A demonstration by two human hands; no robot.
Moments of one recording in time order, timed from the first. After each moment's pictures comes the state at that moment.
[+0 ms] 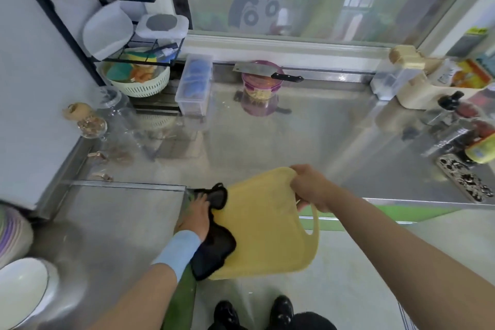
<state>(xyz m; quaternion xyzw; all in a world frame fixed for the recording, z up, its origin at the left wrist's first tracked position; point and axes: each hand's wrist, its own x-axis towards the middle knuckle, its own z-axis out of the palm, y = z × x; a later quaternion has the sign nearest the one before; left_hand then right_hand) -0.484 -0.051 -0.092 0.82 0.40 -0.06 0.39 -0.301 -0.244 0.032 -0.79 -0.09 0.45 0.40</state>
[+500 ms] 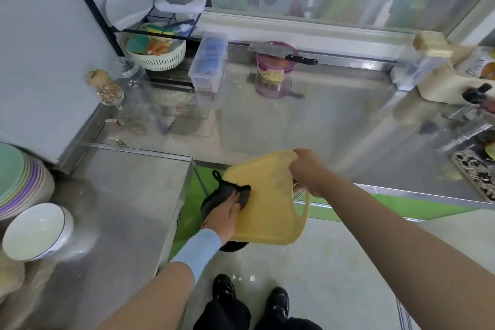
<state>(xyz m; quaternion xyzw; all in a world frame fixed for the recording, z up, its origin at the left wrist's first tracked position) -0.509 -0.145 -0.083 0.81 0.34 -0.10 0.47 -0.314 -0.254 0.017 -0.81 -0.09 0.41 0.41</state>
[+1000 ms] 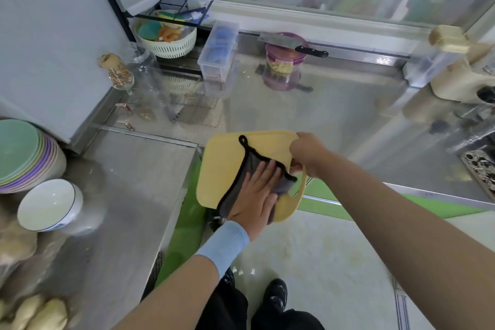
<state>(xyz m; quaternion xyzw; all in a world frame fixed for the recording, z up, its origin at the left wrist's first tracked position) -0.486 -0.193 -0.072 0.93 0.14 0.07 0.33 -0.310 -0.240 0.022 -0.81 -0.07 0.40 0.43</state>
